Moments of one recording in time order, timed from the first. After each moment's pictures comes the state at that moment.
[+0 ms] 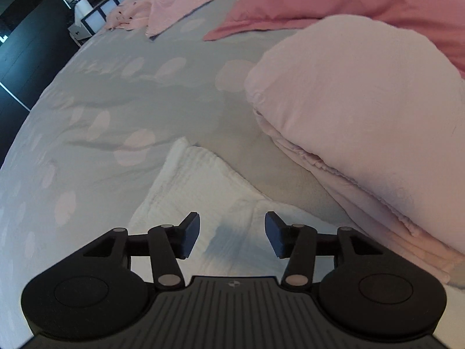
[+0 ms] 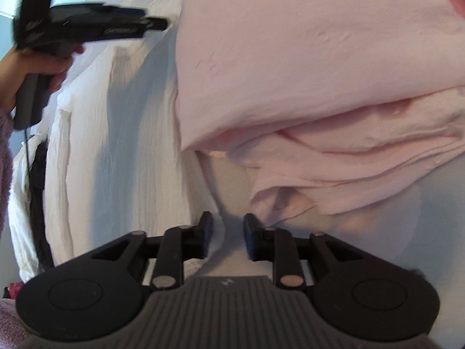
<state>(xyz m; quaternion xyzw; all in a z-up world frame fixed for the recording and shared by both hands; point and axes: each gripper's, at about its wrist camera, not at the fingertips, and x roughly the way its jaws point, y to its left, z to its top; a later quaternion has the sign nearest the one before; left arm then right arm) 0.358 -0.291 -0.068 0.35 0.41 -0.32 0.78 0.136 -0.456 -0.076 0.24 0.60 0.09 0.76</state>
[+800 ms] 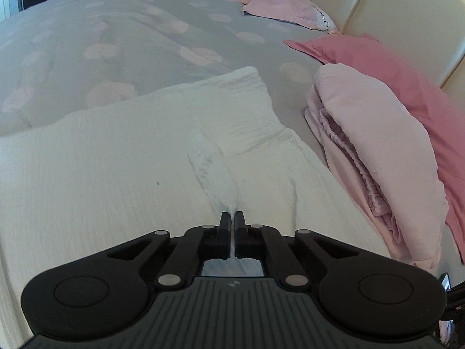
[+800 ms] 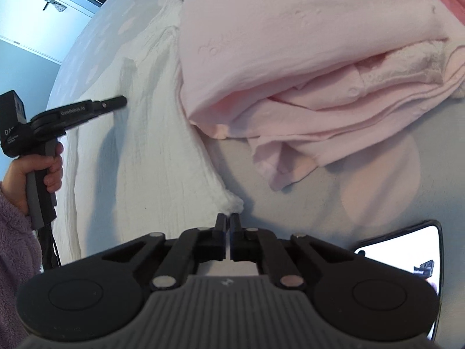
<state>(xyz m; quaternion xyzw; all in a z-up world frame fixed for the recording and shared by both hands) 0.320 -0.160 -0.078 0.04 0.48 -0.27 0.83 0.086 -0.455 -0.074 0.28 0.57 0.07 0.77</state>
